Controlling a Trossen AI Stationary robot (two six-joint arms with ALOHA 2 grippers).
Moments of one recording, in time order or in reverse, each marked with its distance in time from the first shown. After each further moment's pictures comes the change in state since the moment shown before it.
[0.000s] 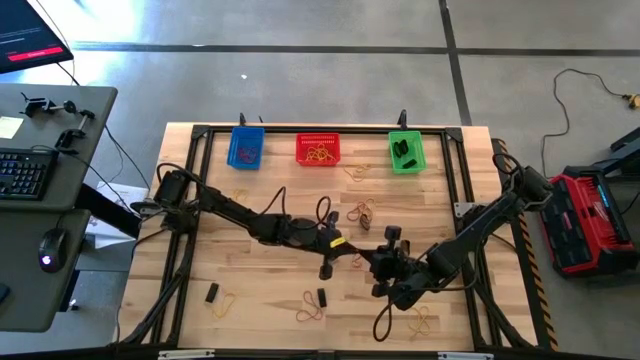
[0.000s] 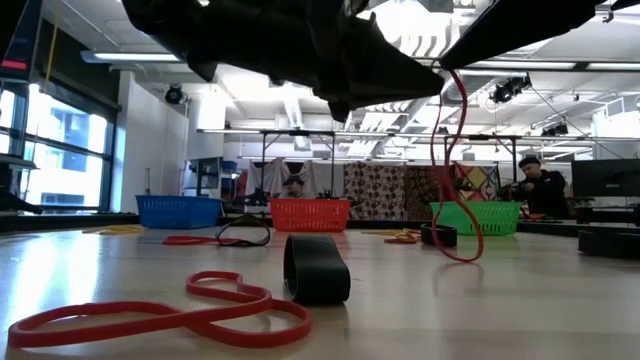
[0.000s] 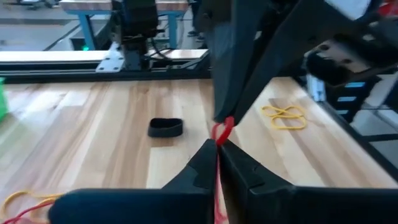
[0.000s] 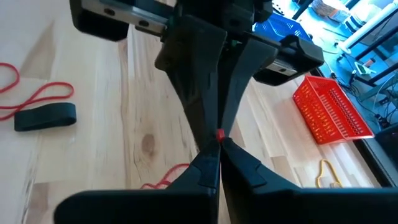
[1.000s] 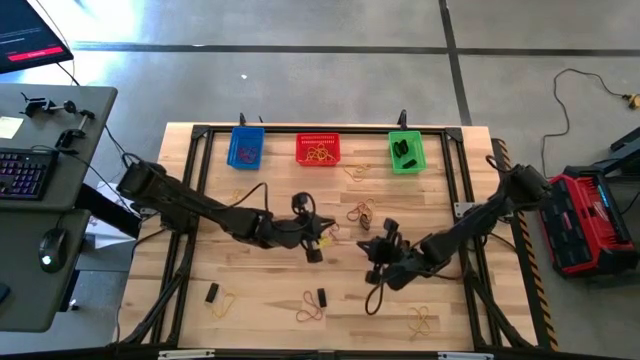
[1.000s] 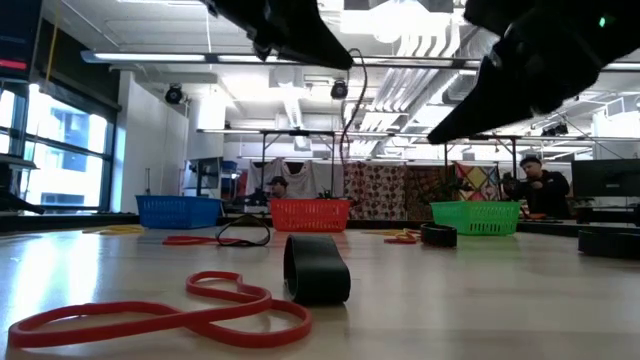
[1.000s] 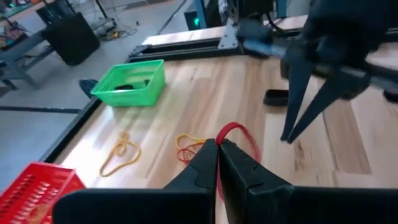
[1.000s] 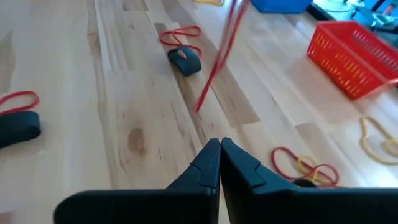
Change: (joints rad) left arm -0.083 -0.294 -0.001 -0.503 -0.528 0.030; right arm -0.110 0.000 -0.253 0.360 -0.082 0.115
